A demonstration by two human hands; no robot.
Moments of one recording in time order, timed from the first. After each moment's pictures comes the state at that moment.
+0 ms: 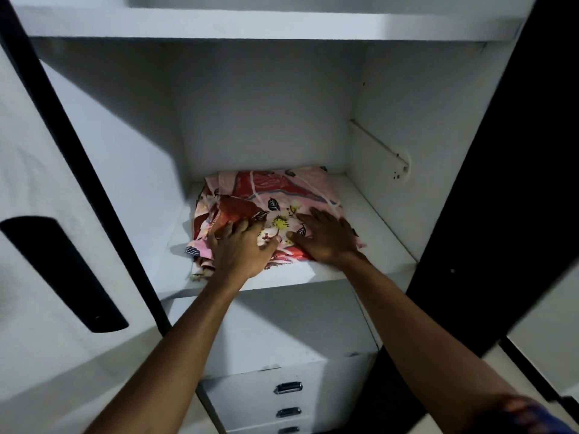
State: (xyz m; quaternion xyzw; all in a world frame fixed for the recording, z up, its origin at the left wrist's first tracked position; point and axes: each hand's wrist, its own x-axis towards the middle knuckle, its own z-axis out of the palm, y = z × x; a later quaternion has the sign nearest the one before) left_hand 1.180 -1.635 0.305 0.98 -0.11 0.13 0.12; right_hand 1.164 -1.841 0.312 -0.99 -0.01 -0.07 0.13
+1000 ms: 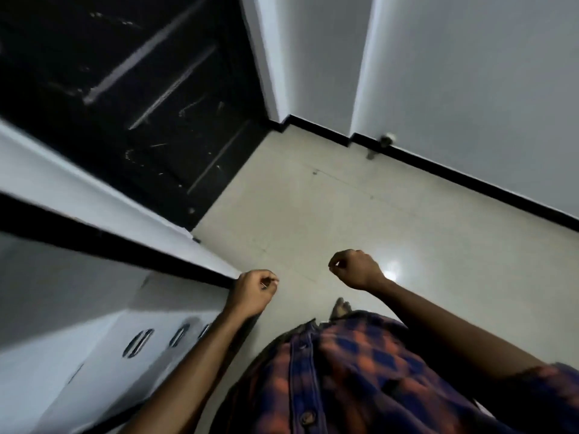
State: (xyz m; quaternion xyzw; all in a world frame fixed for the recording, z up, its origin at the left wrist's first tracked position) left_hand 0.892 -1.946 0.028 0.83 -0.41 -0.35 0.15; right_hand 0.680 -2.117 -0.005 -0.80 0.45 0.13 0.38
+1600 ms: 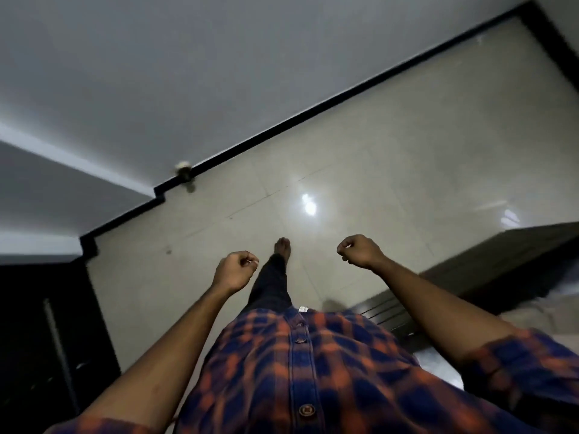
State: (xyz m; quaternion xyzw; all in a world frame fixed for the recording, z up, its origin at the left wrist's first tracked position) left_hand 0.673 -2.372 -0.041 0.61 -0.64 -0.45 -0.12; right_hand 0.372 -2.242 -0.083 -0.26 0.80 -0.09 0.54
